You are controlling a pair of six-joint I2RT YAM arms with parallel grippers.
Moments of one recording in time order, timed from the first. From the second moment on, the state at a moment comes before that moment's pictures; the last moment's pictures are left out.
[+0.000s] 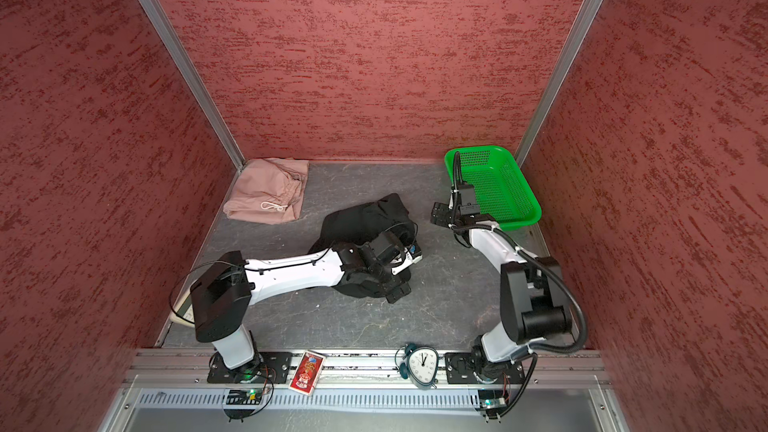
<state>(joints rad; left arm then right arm) -1.05 1.78 1.23 -0.45 0.04 0.03 0.14 1.51 0.97 -0.22 -0.10 0.37</state>
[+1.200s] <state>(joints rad) -0.47 1.21 1.07 -0.62 0.05 -0.02 0.67 1.52 0.96 -0.18 -0.16 0.06</state>
